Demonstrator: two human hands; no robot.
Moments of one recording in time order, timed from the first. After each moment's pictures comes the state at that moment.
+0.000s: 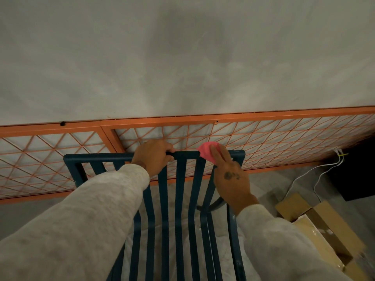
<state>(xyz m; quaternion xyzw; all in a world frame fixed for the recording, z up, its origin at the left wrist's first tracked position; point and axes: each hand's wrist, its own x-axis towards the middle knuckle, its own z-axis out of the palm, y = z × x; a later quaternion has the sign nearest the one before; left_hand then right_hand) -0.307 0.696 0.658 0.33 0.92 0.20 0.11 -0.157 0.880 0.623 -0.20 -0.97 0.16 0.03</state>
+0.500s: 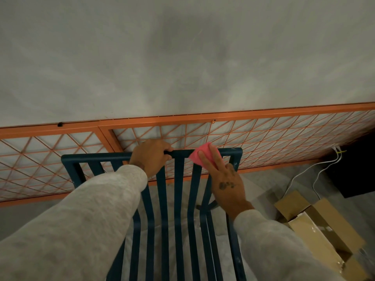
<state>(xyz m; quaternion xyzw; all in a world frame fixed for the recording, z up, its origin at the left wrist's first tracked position) -0.303 0.697 0.656 0.32 0.92 0.19 0.11 -0.134 0.874 0.603 -0.13 -0.98 0.13 0.05</state>
